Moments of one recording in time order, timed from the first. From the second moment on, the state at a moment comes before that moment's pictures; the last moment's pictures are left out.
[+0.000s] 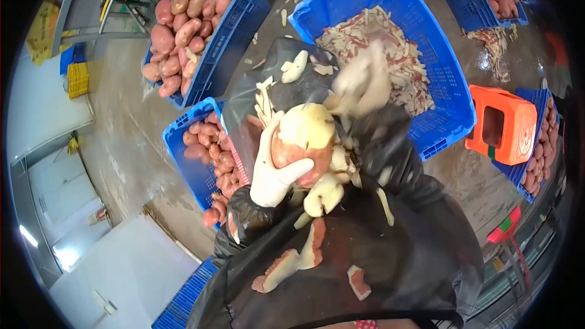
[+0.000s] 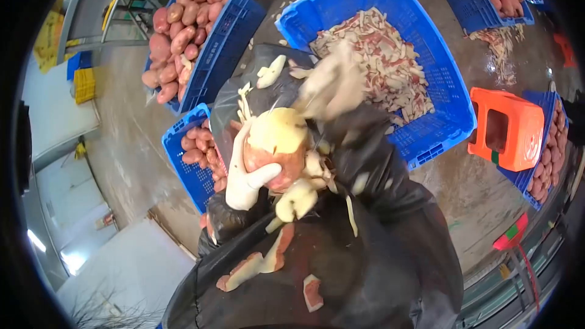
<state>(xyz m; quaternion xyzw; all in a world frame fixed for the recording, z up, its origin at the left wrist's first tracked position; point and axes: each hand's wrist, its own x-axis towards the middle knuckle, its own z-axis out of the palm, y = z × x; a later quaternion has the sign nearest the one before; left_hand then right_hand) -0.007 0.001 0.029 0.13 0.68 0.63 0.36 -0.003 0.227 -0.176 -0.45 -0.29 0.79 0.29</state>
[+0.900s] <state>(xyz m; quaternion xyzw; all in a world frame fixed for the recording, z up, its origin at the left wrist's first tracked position) -0.002 0.006 0.031 0.11 0.71 0.60 0.35 0.001 0.226 -0.145 0.19 0.23 0.95 -0.12</state>
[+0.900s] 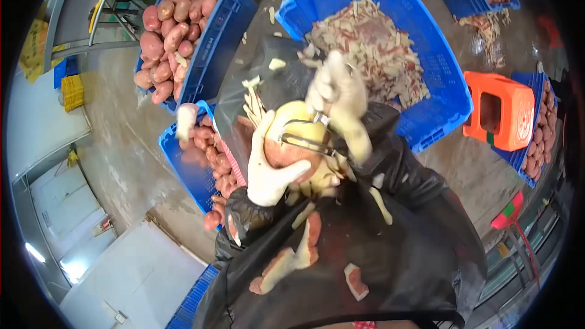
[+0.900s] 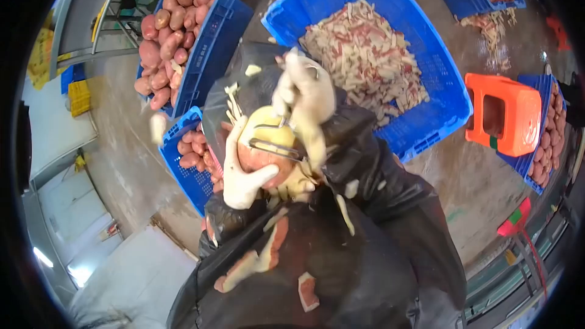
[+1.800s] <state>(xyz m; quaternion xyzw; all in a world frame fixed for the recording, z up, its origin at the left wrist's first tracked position) -0.010 -0.005 0.034 0.20 0.73 0.52 0.40 0.011 0.189 -0.016 -0.05 -0.07 0.99 0.05</state>
